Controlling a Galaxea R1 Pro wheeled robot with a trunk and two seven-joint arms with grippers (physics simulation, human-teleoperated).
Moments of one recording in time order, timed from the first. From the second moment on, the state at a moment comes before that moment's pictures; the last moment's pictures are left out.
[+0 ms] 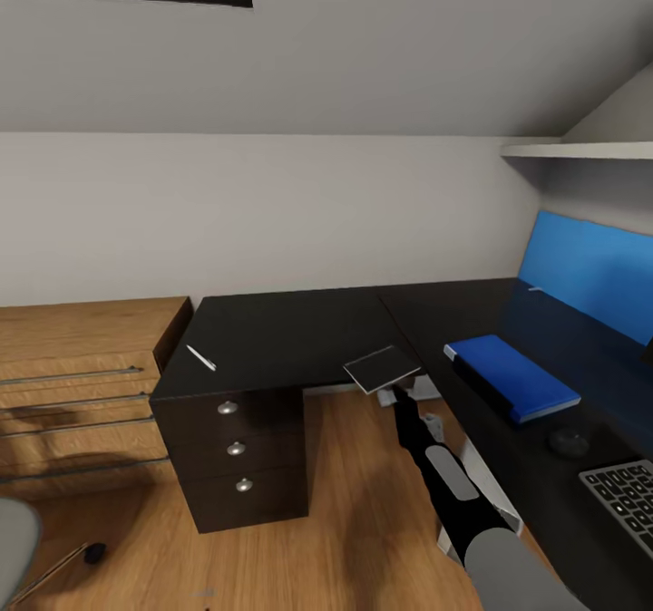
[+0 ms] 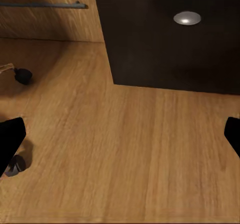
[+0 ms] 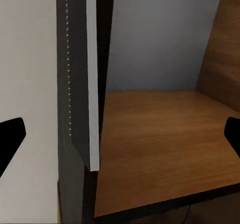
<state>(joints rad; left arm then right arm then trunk) -0.16 -0.11 0.32 -0.33 -0.22 -0.59 0.27 -0.63 0.09 0.02 -0.66 -1.37 0.01 0.05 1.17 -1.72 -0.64</state>
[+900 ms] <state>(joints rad) 0.07 -0.16 0.23 -1.22 -0.08 0.39 -0.01 -0.63 0.09 0.13 -0.66 -1.37 0.01 0.06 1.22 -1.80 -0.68</state>
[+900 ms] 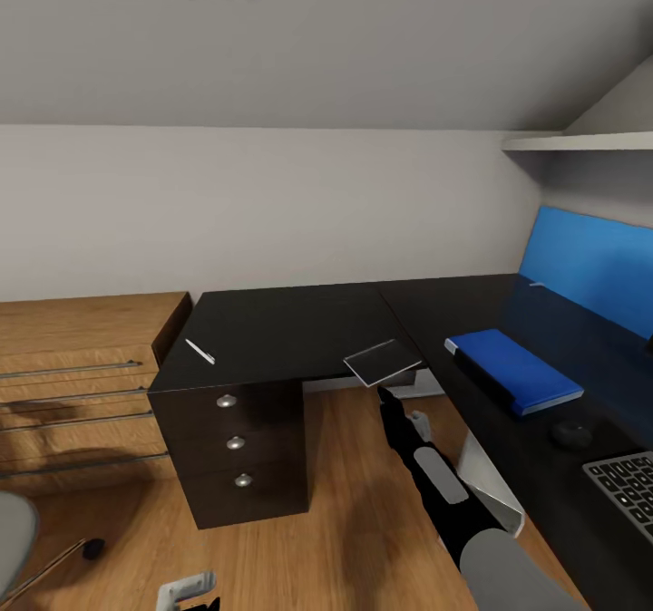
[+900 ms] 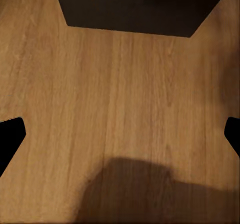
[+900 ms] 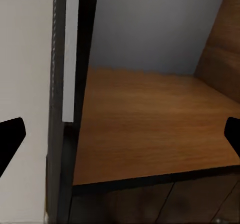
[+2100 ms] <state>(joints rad) 0.08 -0.15 0.23 -1.16 -0.08 0.25 -0.01 -0.63 0.09 0.17 -0.66 -1.38 0.02 0.10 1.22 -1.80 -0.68</state>
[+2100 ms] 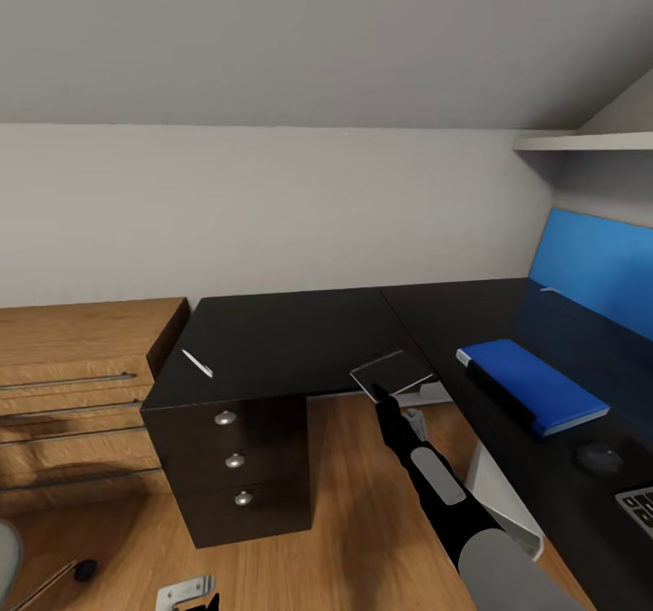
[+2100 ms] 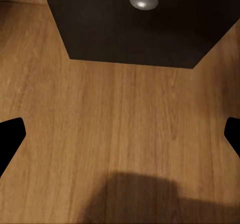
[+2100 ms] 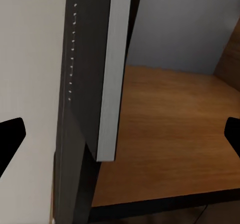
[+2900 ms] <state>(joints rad) 0.08 -0.15 0.23 -1.15 -0.08 0.25 -0.01 -0.63 0.09 0.16 -0.66 -1.38 0.01 0.10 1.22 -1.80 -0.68</state>
